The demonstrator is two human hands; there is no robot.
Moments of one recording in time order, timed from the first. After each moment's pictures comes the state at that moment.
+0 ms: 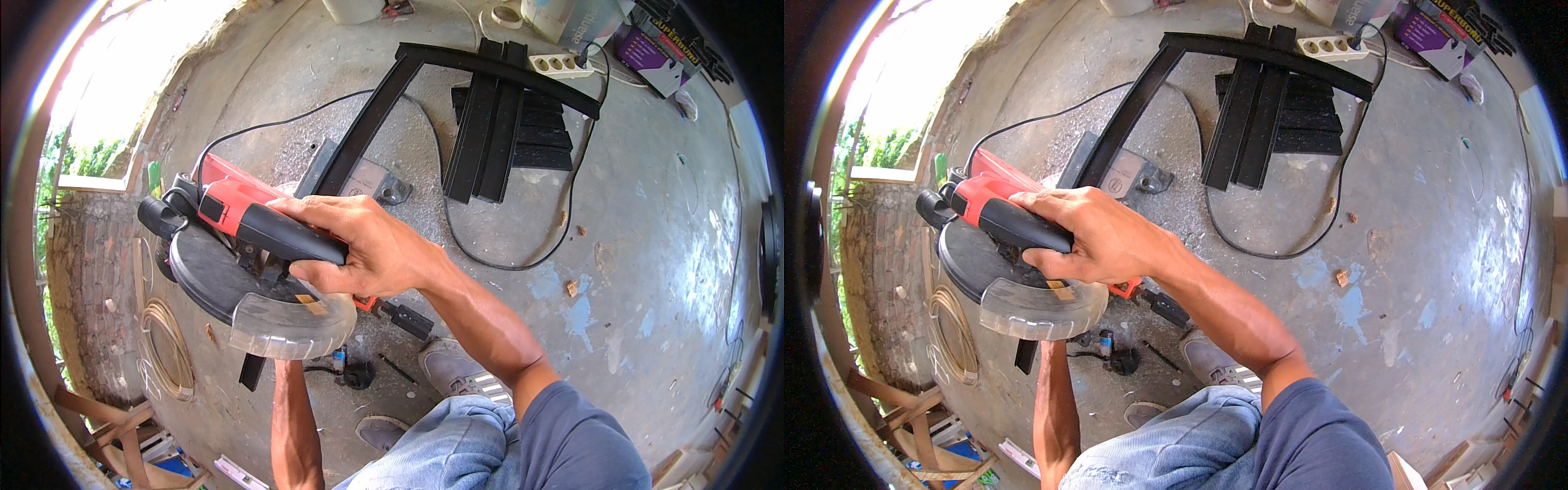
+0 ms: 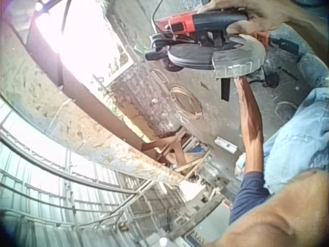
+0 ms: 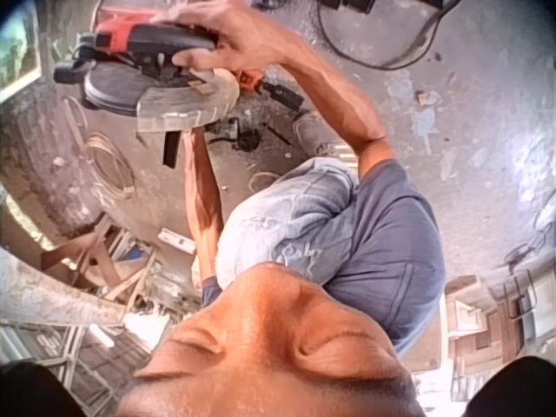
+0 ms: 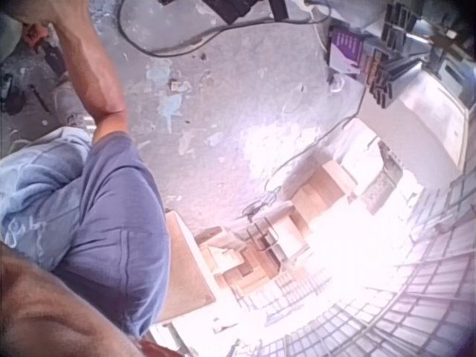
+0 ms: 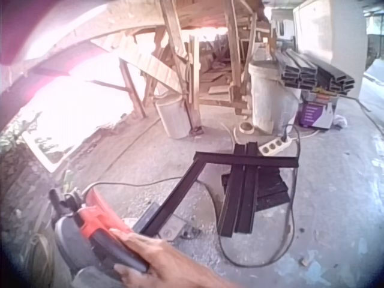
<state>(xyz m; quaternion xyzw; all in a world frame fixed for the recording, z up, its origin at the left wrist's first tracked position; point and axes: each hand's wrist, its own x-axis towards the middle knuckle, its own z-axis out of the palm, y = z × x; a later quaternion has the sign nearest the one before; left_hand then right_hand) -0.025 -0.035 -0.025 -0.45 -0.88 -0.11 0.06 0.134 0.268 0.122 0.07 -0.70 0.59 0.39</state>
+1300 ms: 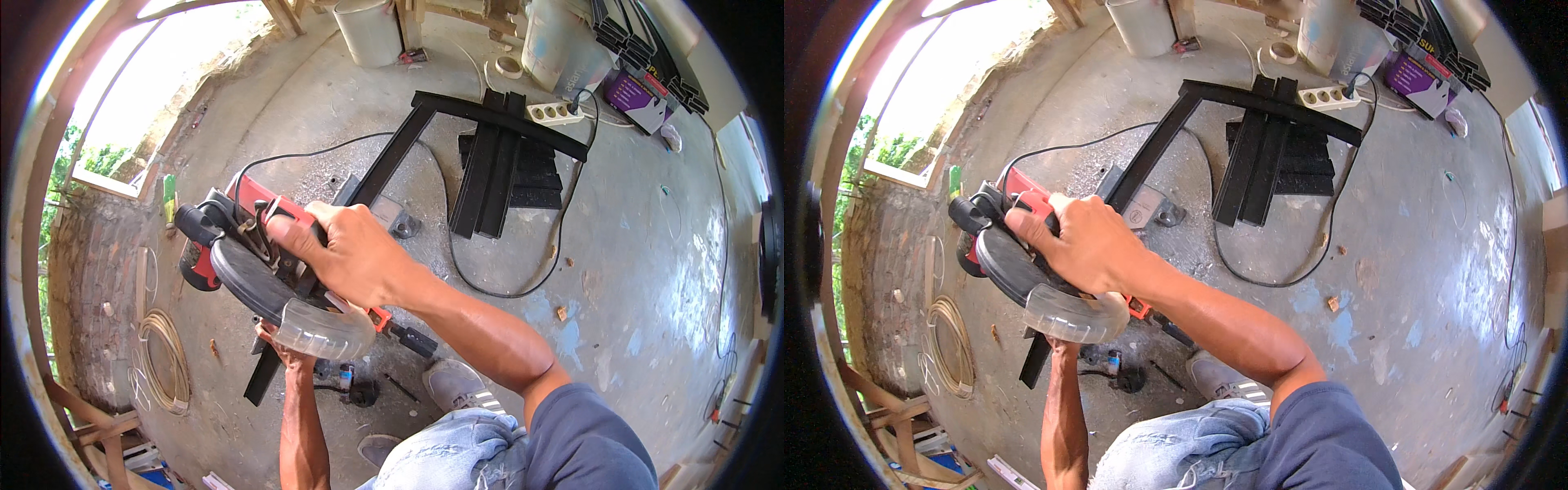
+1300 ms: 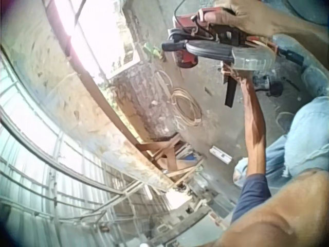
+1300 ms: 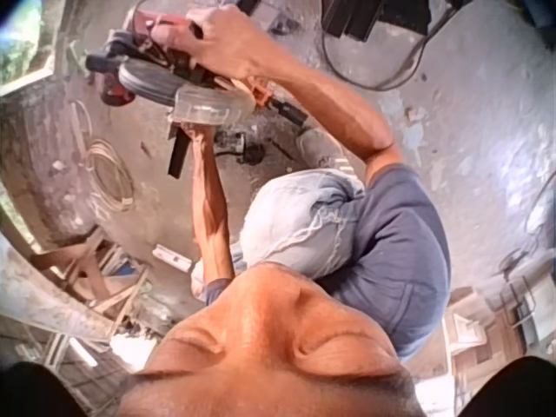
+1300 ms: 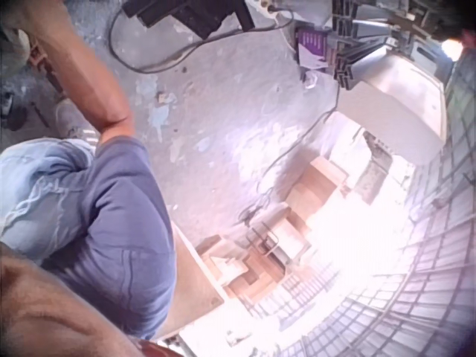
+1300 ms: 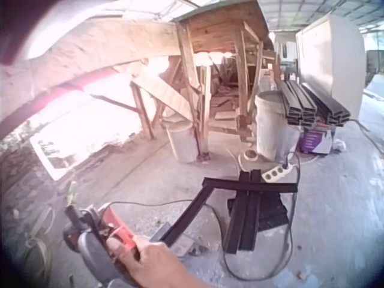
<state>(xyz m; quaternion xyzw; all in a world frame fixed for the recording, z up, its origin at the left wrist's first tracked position) -0.033 -0.040 -0.033 -0.44 -0.89 -0.11 0.06 0.110 0.251 0.196 -0.17 -0.77 0.58 0.18</state>
